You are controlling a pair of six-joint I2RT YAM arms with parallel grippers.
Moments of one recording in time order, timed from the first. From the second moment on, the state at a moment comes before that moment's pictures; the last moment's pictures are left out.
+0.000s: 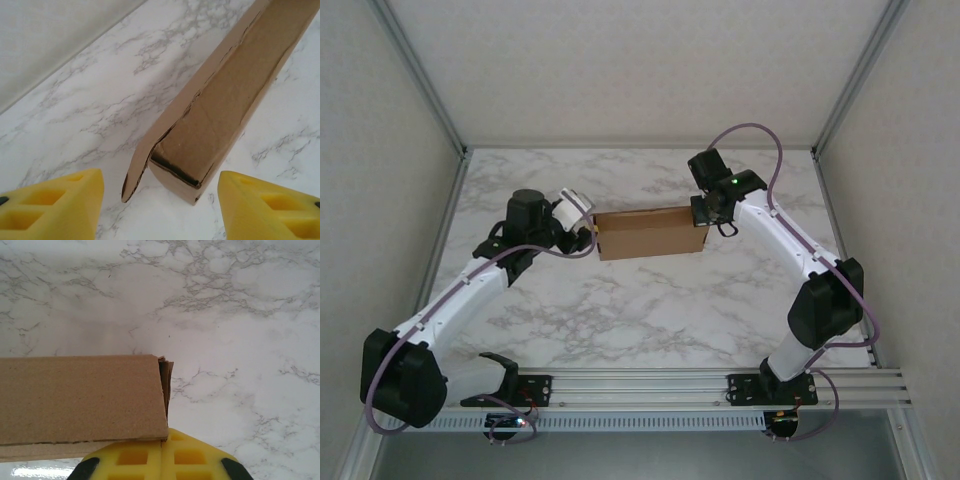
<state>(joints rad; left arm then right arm) -0.31 1.20 0.87 -0.21 0.30 0.41 0.51 1.65 1.53 -1.01 0.26 0.29</state>
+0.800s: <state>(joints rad) -0.29 1.34 0.92 -0.15 0.26 0.34 0.51 1.64 1.52 -0.99 0.23 0.29</state>
